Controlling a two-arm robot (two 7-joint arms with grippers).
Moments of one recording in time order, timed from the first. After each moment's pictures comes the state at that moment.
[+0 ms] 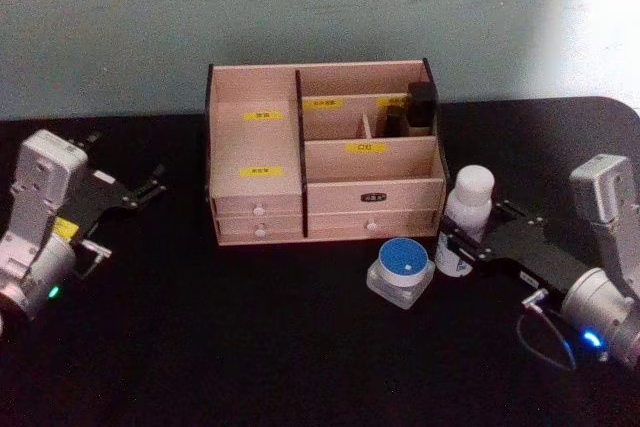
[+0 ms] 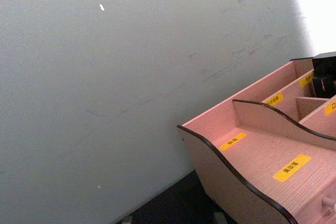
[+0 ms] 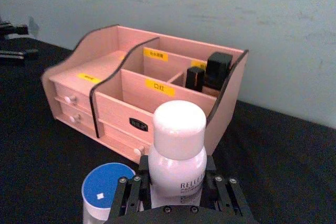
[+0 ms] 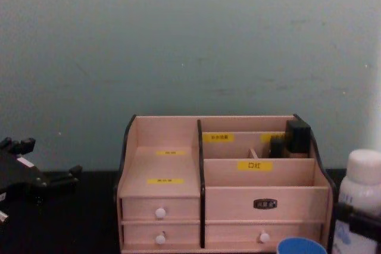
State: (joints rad) left arm -0.20 0.60 0.45 -1.41 -0.25 -0.12 0.03; right arm -0.03 0.48 -0.25 -1.62 0.35 0.05 0.30
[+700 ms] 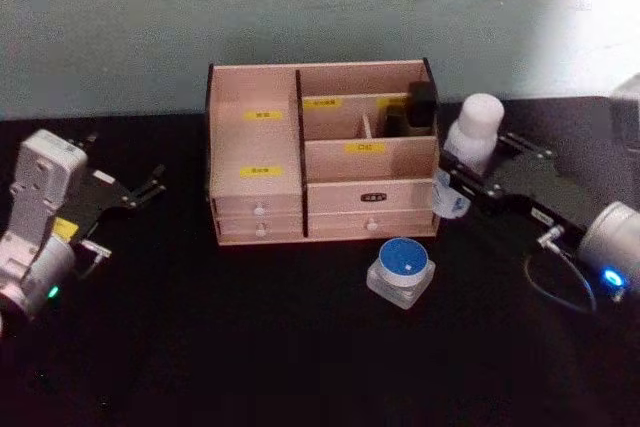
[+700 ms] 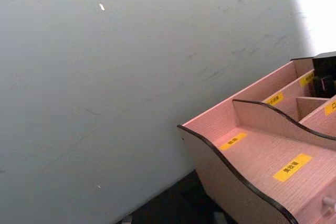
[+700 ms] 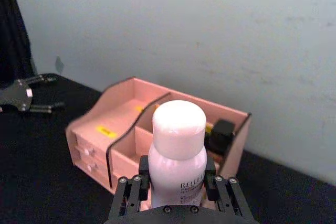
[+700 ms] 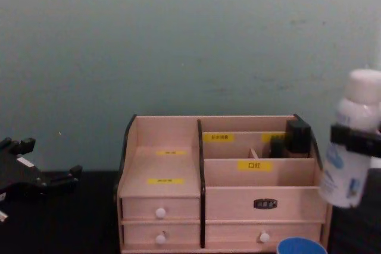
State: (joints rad) left arm -0.20 0.60 0.45 -1.41 -0.25 -0.12 0.03; right arm 0.03 0.52 -0.20 -1.75 0.43 0.13 0.37
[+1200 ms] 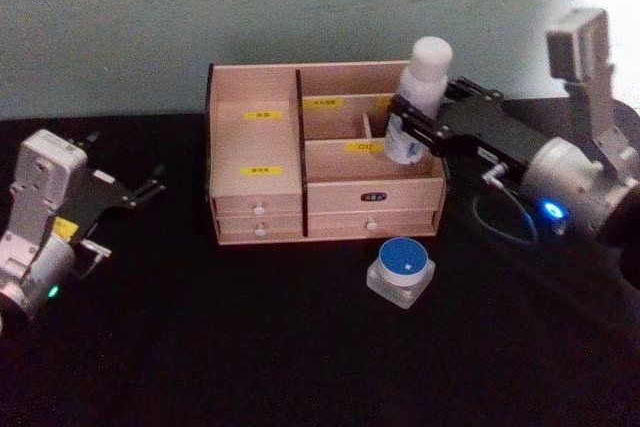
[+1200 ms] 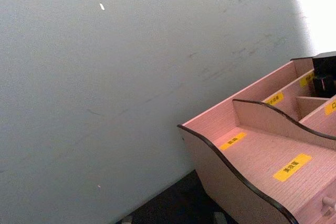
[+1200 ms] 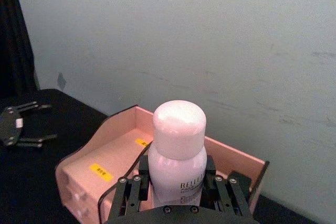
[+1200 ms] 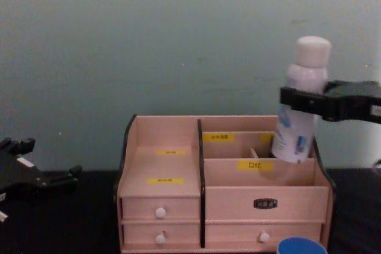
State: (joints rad) left arm -0.20 0.60 0.45 -1.41 -0.25 -0.12 0.03; right arm 0.27 0.43 -0.31 -1.59 0.40 0.14 0.38
